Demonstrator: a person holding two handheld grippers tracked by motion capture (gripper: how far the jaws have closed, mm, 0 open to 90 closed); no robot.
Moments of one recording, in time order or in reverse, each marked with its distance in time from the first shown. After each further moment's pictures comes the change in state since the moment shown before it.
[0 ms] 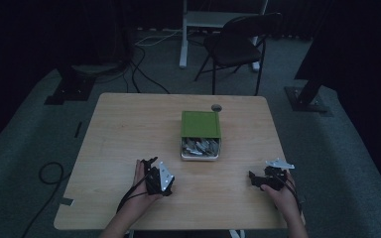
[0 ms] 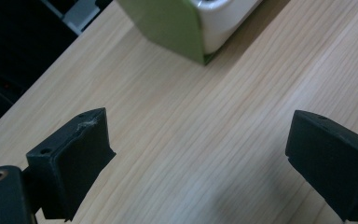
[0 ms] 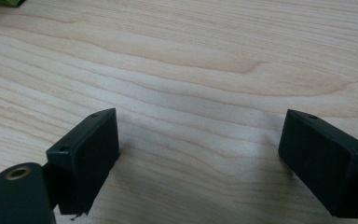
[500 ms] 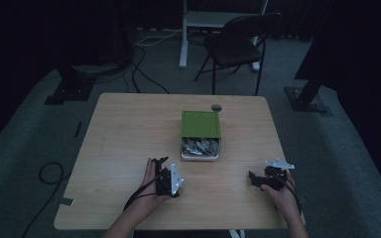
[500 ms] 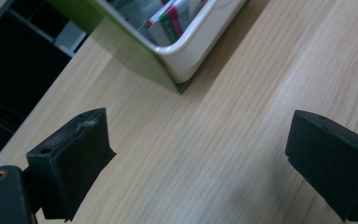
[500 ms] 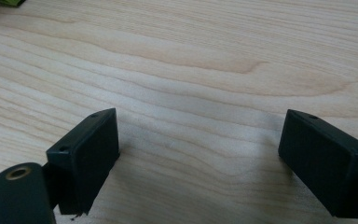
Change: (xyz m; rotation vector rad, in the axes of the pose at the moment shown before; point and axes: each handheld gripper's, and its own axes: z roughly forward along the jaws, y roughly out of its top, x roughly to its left) left arm -0.016 0.021 0.004 -0.025 -0.032 0.133; right arm 0.000 0.000 0.000 0.001 0.000 0.002
